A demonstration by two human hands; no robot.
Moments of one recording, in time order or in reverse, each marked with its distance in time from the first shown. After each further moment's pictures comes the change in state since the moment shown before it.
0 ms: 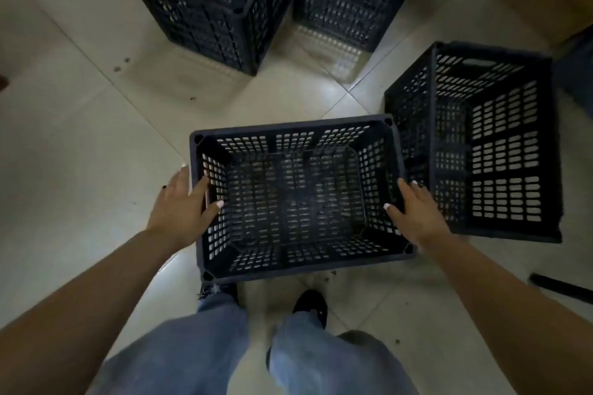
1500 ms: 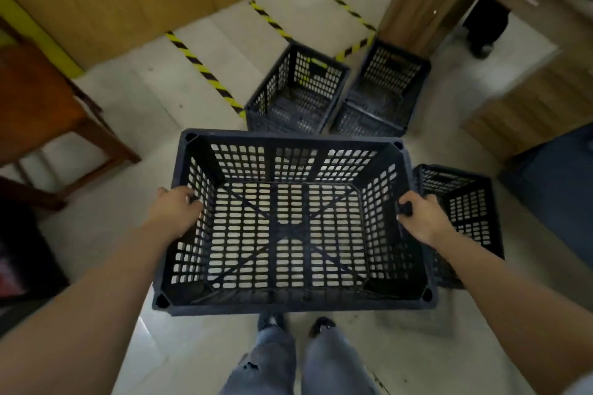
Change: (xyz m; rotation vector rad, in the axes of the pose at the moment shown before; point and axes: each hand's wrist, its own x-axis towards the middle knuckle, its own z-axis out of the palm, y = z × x) left_hand -0.193 -0.171 -0.339 -0.420 0.168 -0.302; right_hand -0.242 -0.256 -0.227 -0.076 0.255 -0.117
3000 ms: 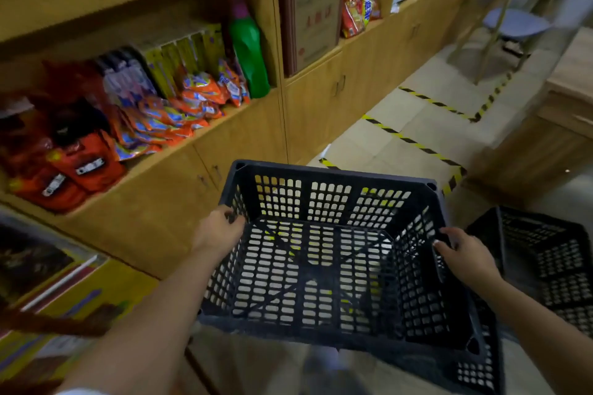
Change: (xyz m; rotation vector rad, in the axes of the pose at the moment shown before) left_hand 0.670 0.080 -0.563 -0.137 0.251 0.201; right_hand 0.480 -0.624 -0.232 0.307 0.271 0.147
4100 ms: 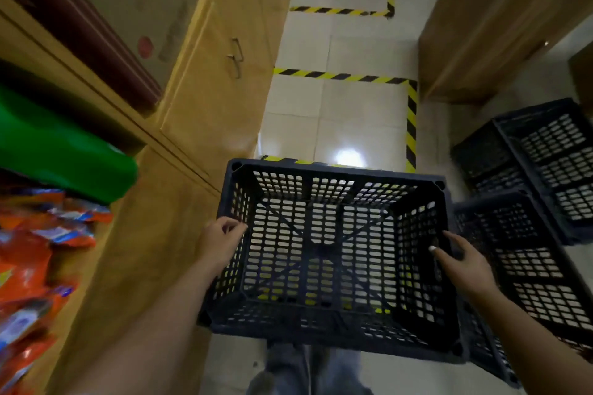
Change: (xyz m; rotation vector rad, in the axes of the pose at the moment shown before) left_hand 0.519 0.106 0.201 0.026 -0.597 0.208; right_hand 0.256 -0.108 0.186 0.561 0.091 0.745
